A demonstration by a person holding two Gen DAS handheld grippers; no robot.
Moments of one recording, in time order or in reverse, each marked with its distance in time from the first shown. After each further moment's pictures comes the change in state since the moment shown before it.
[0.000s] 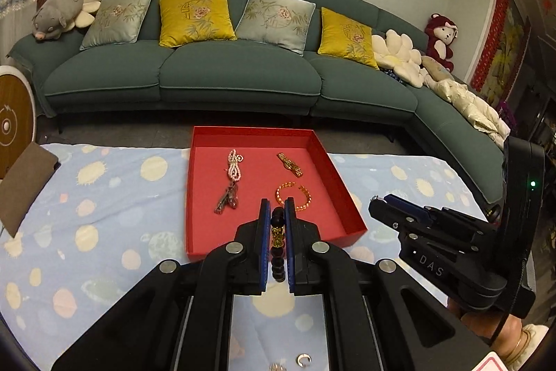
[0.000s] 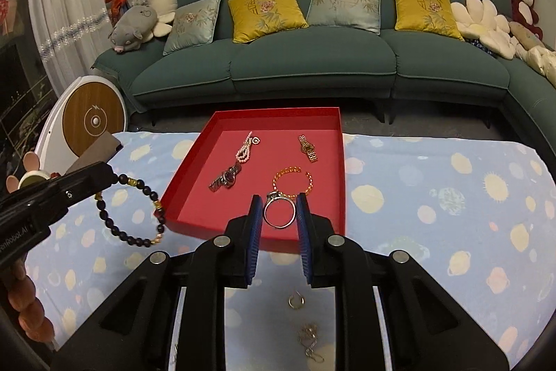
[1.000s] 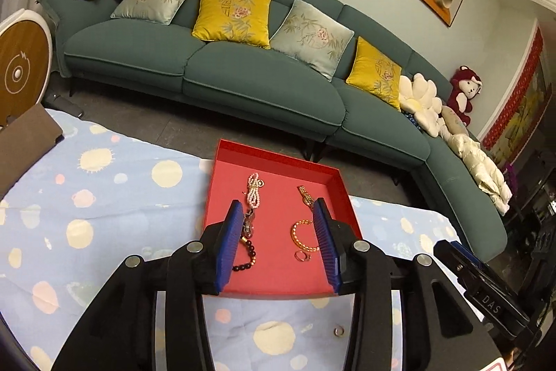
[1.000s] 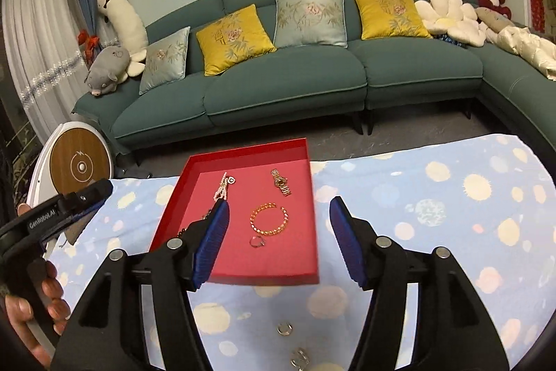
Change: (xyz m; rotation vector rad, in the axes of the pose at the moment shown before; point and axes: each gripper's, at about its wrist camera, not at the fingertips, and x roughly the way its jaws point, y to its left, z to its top) left arm -0.005 0.043 0.018 -0.216 -0.072 0.005; right arm -0.041 -0.029 0.010 0.120 -0.116 -0.078
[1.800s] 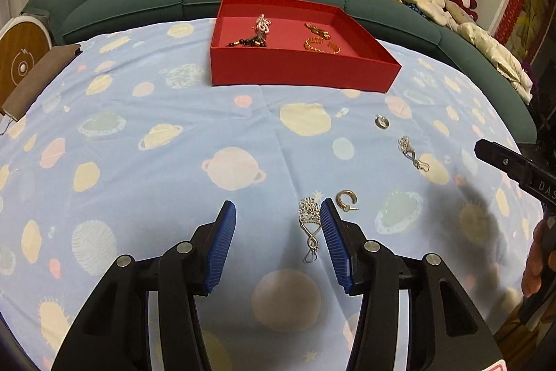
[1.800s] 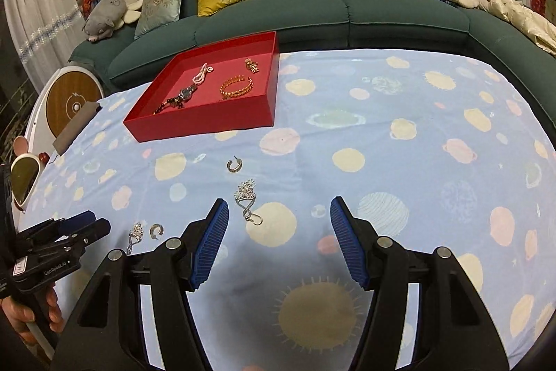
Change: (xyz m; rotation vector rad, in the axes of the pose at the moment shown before) left arm -0.016 0.005 -0.191 0.209 0.297 0.114; right arm -0.039 -0.043 -0.138 -0.043 0.204 -0.017
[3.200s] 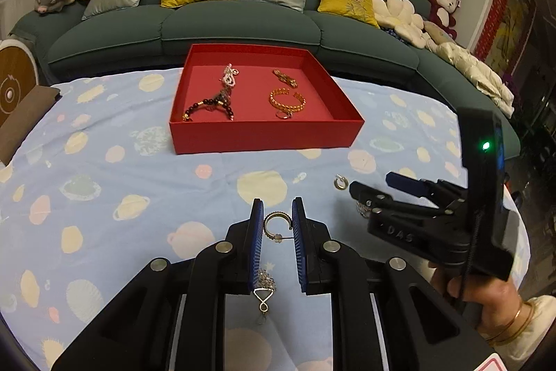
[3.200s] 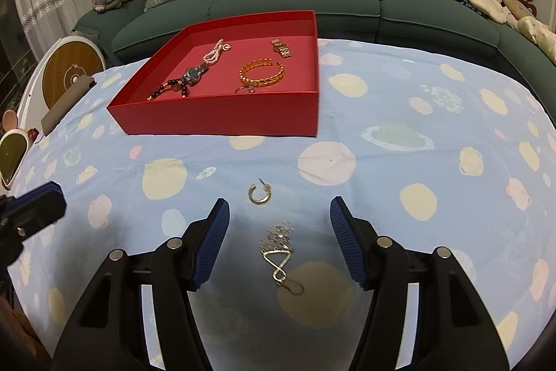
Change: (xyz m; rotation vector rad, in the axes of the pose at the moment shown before) left arm -0.022 -0.026 0.053 0.014 -0.129 -0.063; right arm 0.083 0.042 0.028 -0.110 0.050 0.002
